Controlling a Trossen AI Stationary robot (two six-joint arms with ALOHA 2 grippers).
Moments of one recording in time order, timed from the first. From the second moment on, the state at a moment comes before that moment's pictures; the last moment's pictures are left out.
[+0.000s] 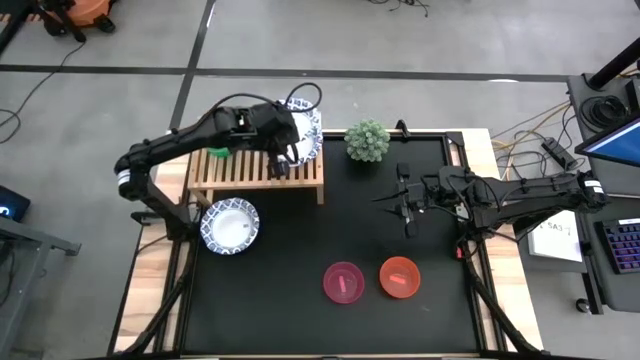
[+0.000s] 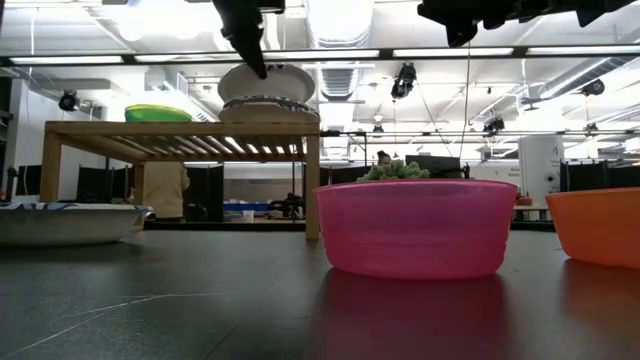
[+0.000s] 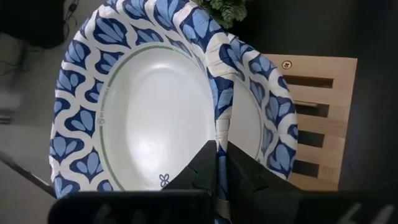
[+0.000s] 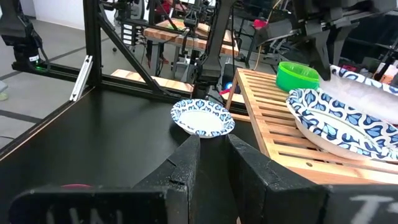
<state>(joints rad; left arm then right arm) 0.32 1.58 1.74 -1.15 -0.32 0.26 -0.02 0.89 0.63 0.14 -0.11 -0.21</state>
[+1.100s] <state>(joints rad) 0.32 1.59 1.74 -1.25 -0.21 0.19 -0.02 0.89 0.63 0.13 -0.11 -0.21</state>
